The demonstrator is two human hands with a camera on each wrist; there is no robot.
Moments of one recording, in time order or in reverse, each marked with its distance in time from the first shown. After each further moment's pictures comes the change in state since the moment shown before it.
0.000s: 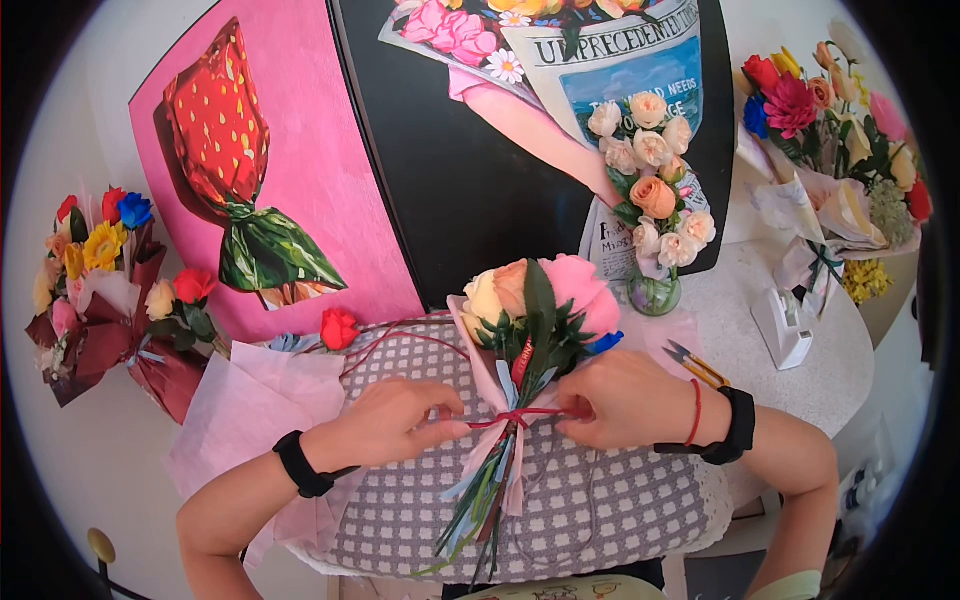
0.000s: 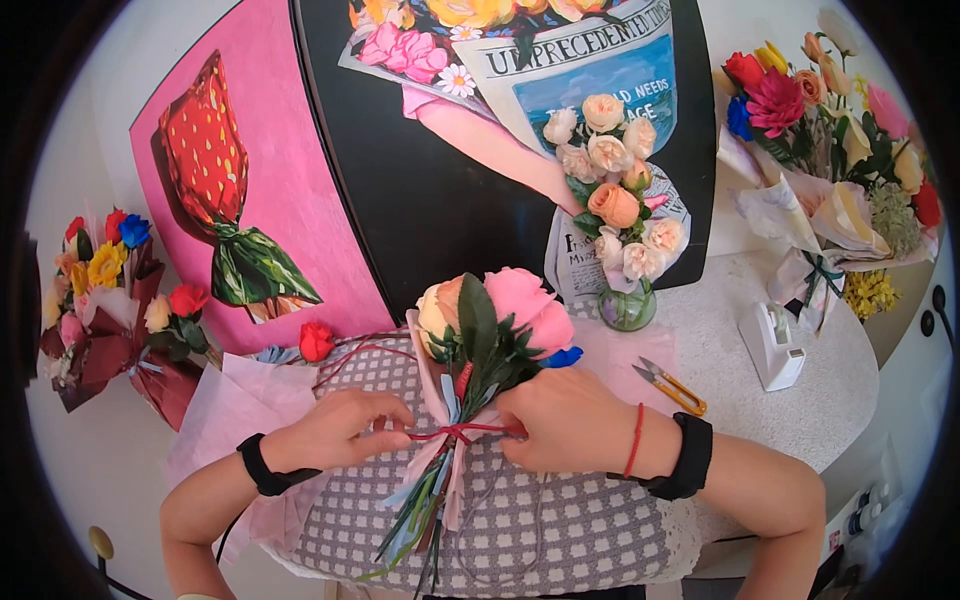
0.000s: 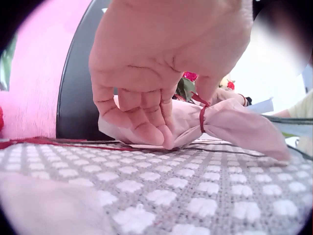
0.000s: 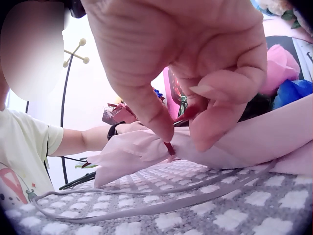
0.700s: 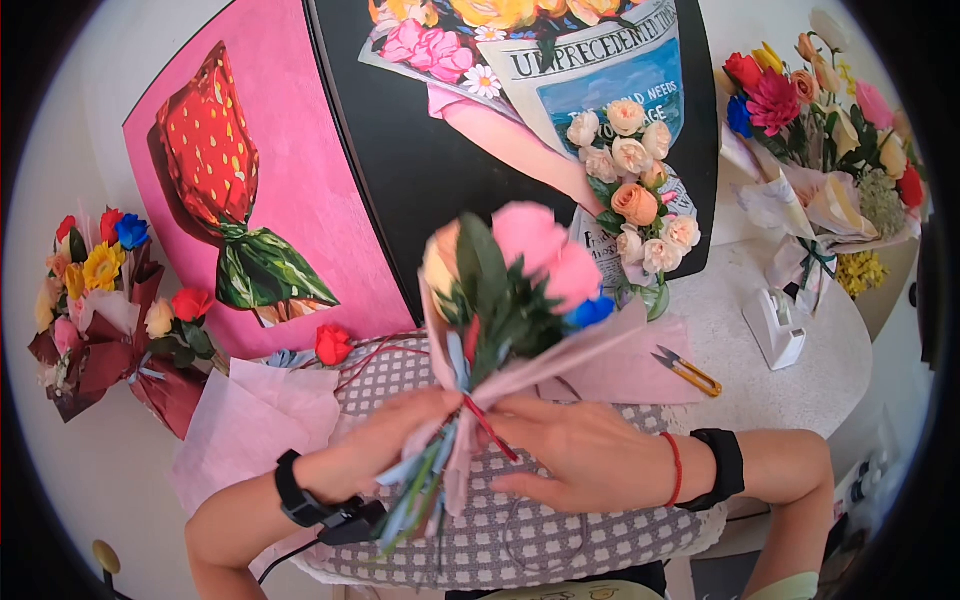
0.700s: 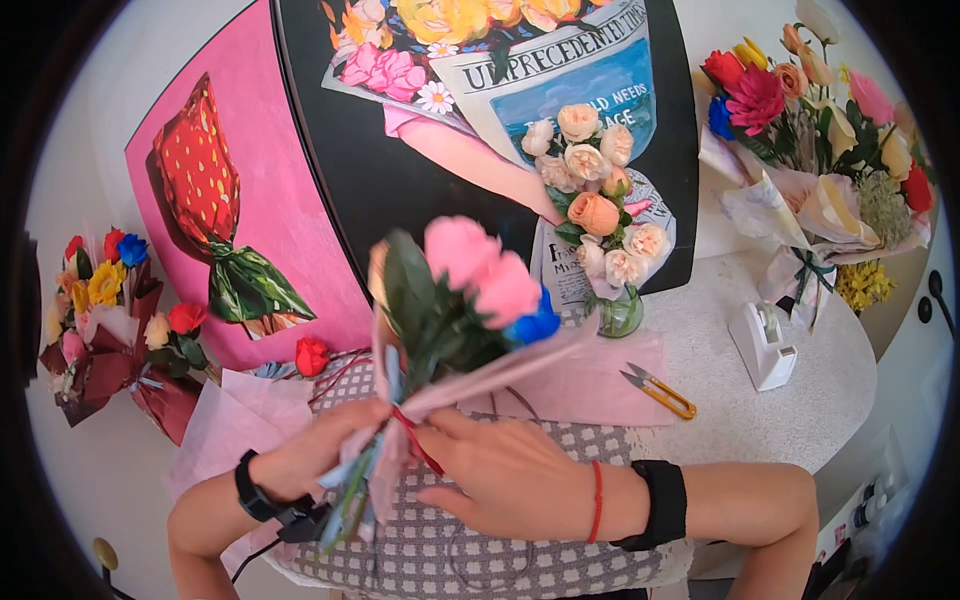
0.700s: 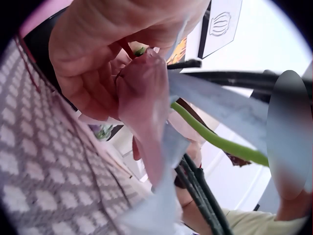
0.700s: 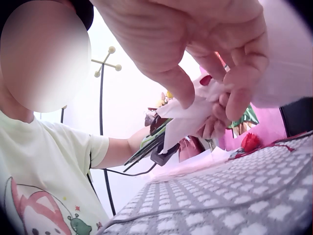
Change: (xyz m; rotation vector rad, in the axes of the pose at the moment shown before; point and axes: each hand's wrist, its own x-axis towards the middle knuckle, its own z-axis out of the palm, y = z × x) left_hand 0.005 0.032 -0.001 -1.487 0.032 -0.472; right_hand -0.008 -0.039 0.008 0.190 0.031 -0.152
